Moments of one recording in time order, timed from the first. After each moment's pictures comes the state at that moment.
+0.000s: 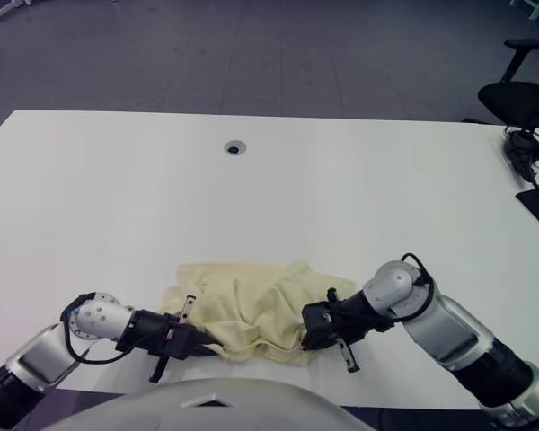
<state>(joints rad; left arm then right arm) 0.08 0.84 -0.51 -0.31 -0.05 -0.10 -1.13 -0.06 -0.92 0.47 -0.47 0.06 0.49 1.39</state>
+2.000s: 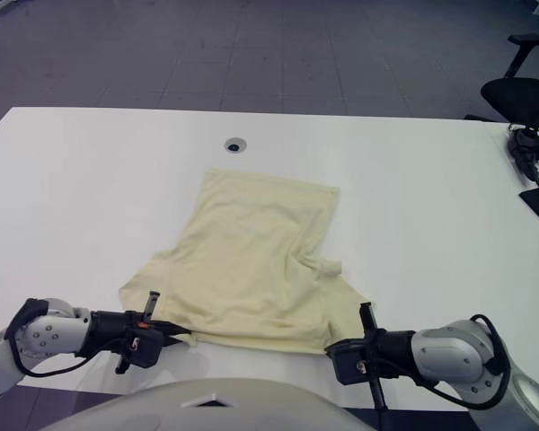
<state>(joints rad) 0.31 1.11 -0.34 -0.45 0.04 -0.24 -0.94 0.62 -1.05 -0.03 -0.80 -0.06 0.11 1.15</state>
